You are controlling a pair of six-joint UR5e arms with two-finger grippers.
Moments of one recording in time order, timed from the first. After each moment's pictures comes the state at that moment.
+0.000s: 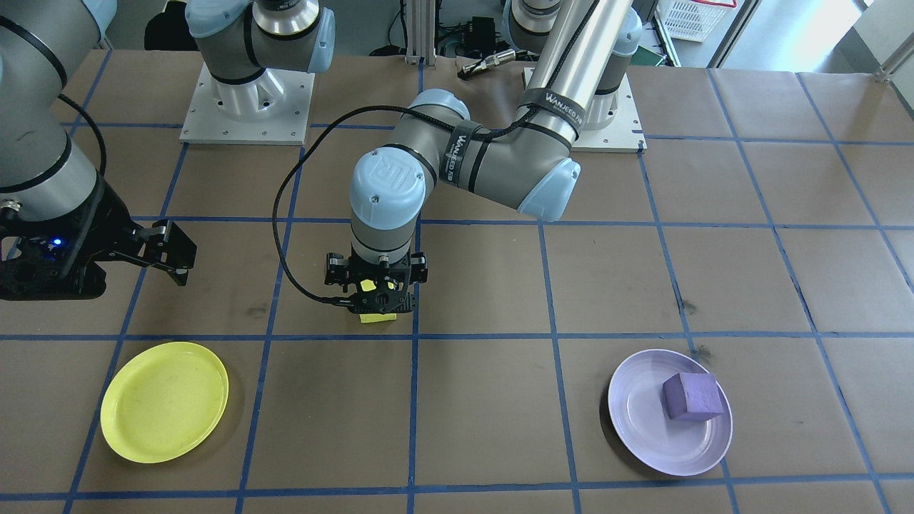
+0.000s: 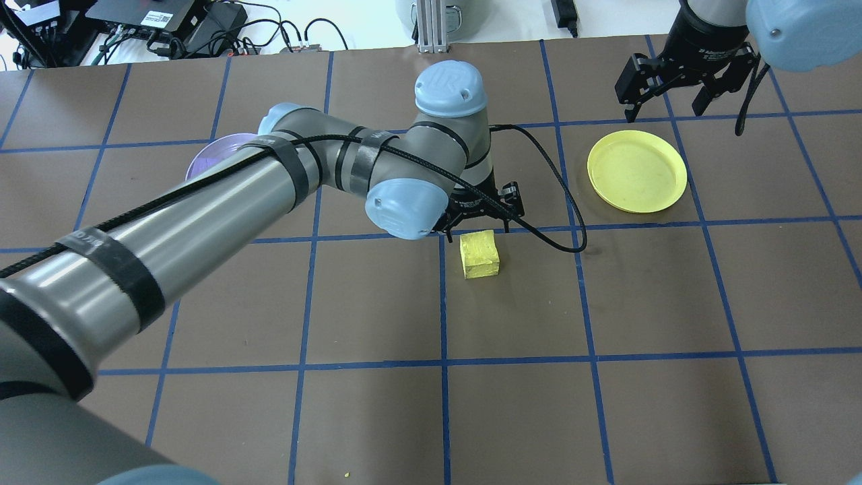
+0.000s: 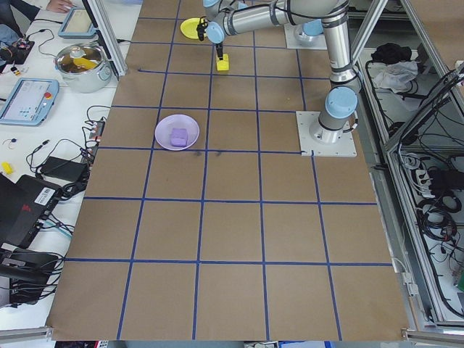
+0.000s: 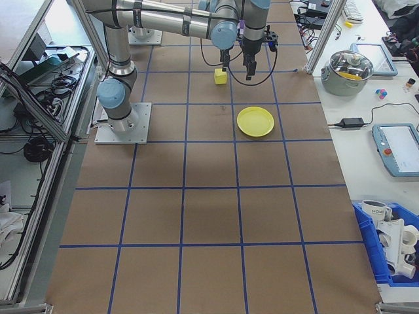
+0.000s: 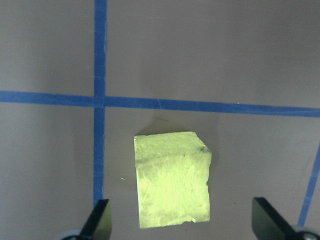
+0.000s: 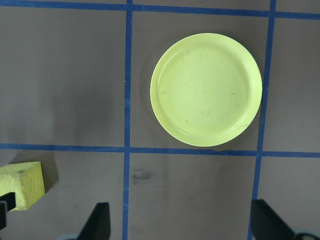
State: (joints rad) left arm -2.02 -2.07 -1.55 -1.11 1.41 -0.53; right arm 1.45 -1.37 1.49 -1.70 -1.59 -0.16
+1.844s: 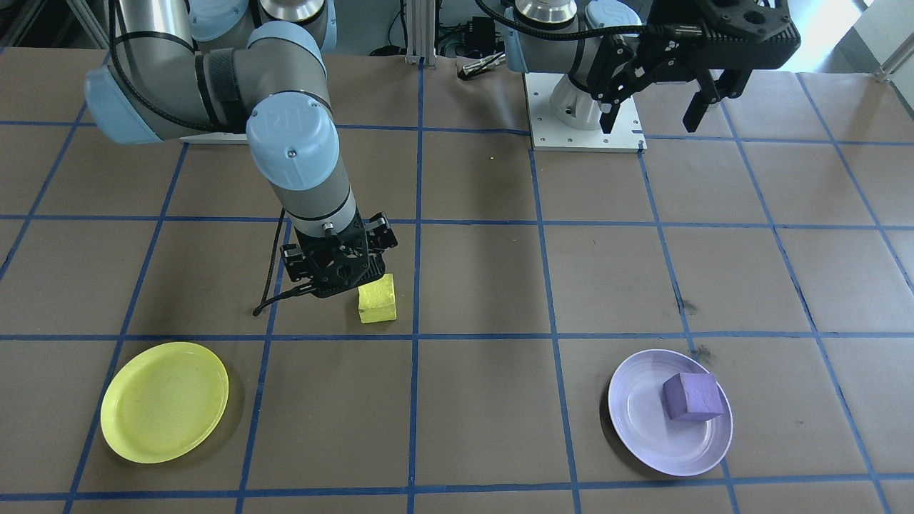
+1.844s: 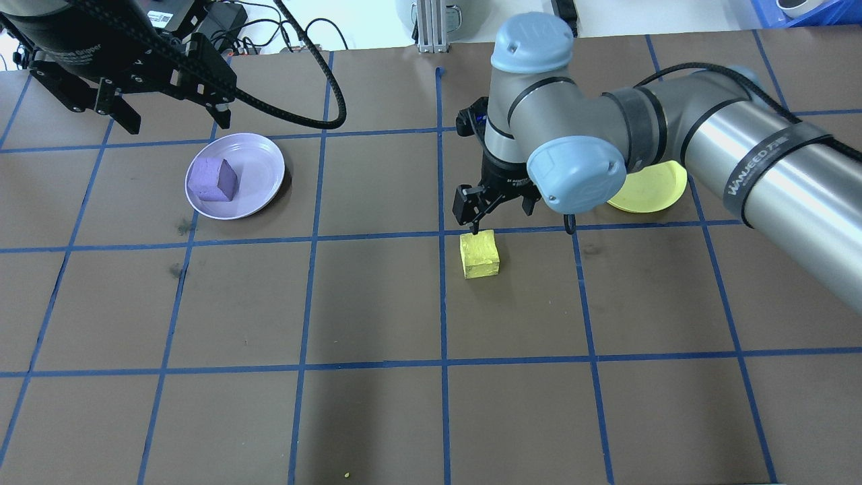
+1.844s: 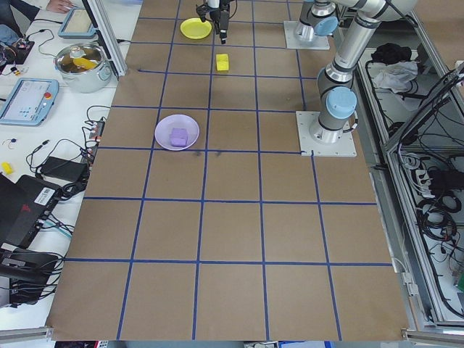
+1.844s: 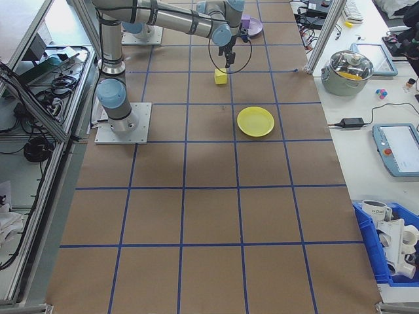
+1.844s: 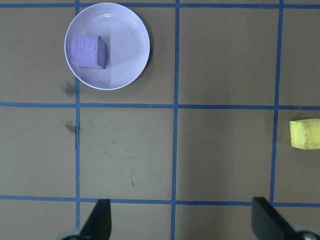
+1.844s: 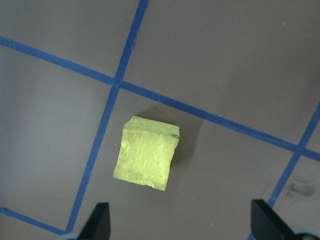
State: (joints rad) left arm -1.58 -1.51 -1.41 -1.70 1.60 -0.04; right arm 1.81 -1.29 1.70 -1.89 -1.51 -0.11
